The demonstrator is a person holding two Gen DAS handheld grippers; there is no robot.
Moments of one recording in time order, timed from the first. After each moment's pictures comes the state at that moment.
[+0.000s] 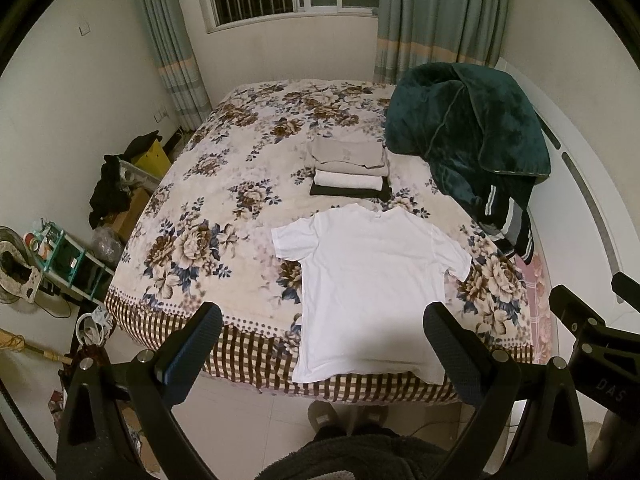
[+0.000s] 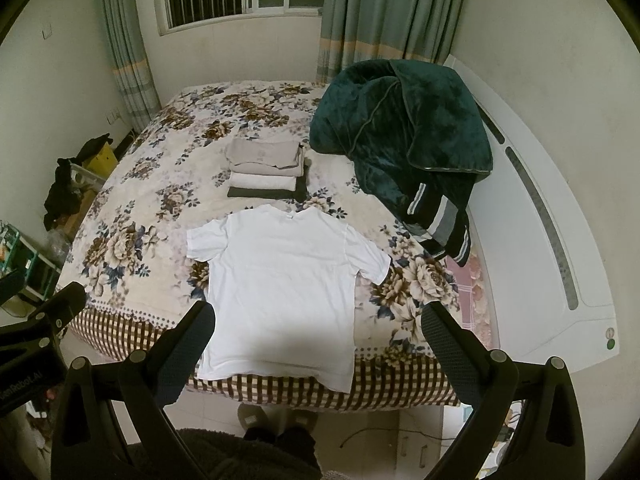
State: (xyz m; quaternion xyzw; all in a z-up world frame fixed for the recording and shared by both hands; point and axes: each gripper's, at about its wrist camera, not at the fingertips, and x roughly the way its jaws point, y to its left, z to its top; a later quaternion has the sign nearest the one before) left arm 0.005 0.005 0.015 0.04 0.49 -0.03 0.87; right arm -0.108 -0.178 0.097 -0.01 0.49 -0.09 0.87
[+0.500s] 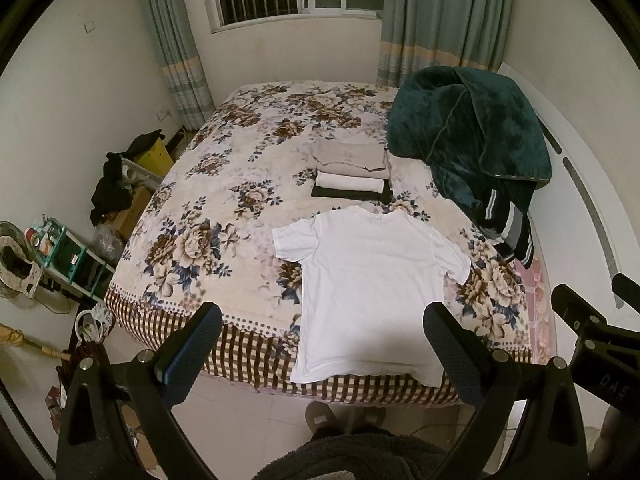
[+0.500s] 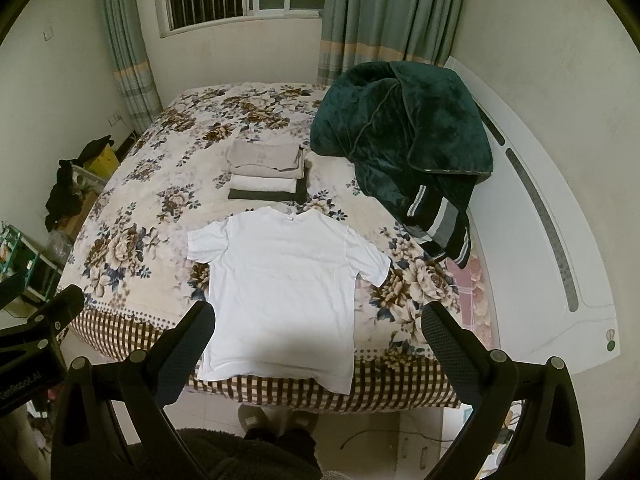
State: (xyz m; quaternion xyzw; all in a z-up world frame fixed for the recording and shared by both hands) left arm 0.004 0.007 0.014 0.04 0.49 -0.03 0.87; right arm -0.107 -0.178 0.101 -0.01 0.48 -0.08 0.87
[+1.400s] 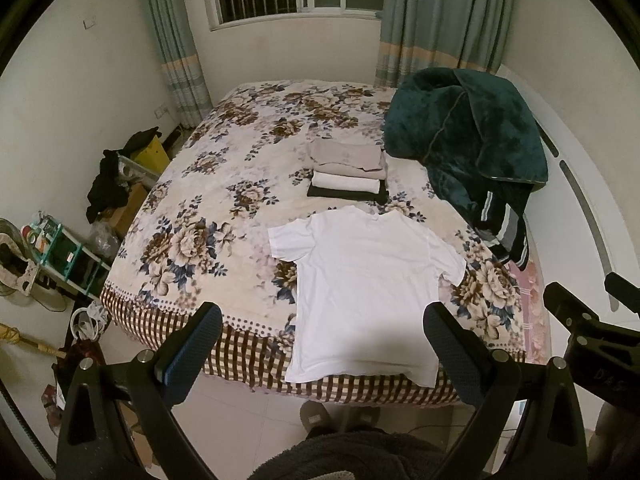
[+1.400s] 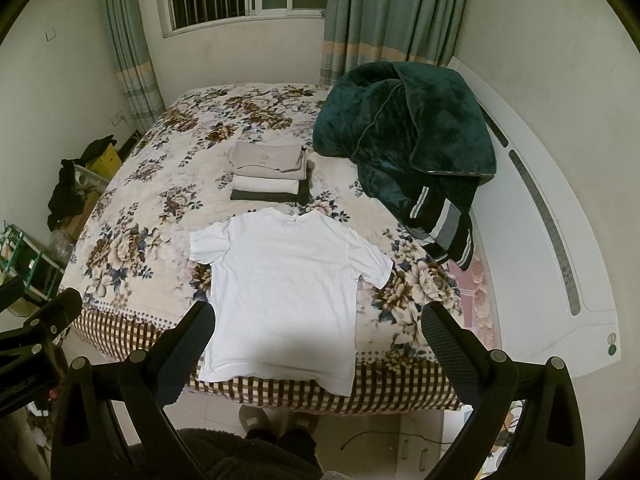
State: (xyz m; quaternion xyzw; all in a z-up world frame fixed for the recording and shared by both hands) left arm 0.009 0.007 0.018 0.03 0.49 -0.04 0.87; right arm -0.107 -0.175 0.104 -0.01 0.48 -0.08 0.87
